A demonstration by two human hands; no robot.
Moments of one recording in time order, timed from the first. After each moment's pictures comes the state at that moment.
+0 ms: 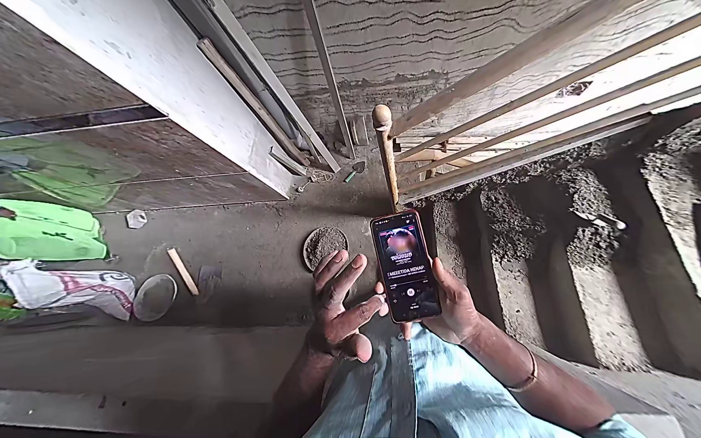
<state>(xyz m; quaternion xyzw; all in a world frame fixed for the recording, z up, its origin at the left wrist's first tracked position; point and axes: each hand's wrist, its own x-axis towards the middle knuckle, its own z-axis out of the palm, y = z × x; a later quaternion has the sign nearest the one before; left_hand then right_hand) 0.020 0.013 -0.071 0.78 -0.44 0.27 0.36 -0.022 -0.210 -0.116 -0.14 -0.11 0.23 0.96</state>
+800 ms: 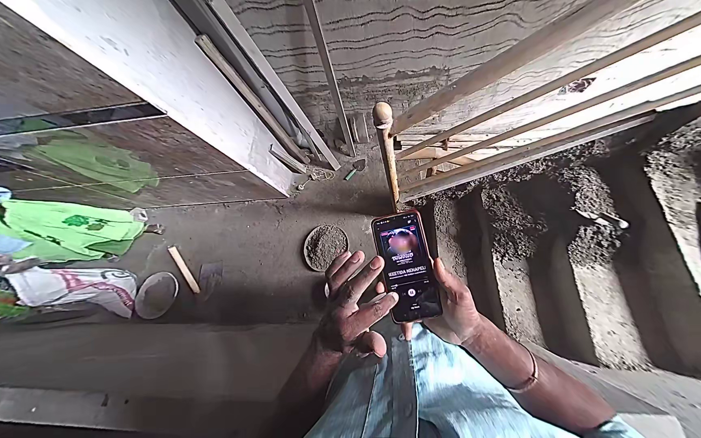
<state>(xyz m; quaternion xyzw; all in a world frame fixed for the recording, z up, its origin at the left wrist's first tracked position) 0.019 0.008 -0.084 0.79 -0.45 0.24 0.33 -0.023 -0.210 -0.119 -0.13 -0.09 0.22 0.96</state>
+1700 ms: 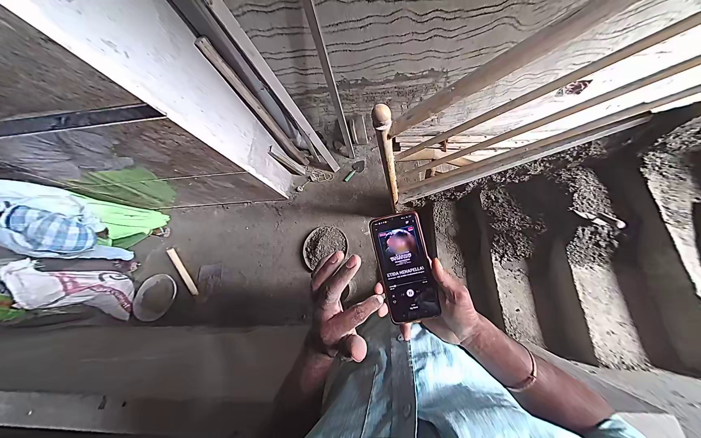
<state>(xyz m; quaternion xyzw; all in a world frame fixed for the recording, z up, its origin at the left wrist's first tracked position) 0.020 0.016 -0.075 0.77 -0.43 0.26 0.38 -0.022 -0.209 -0.119 -0.14 -0.11 0.24 0.96</state>
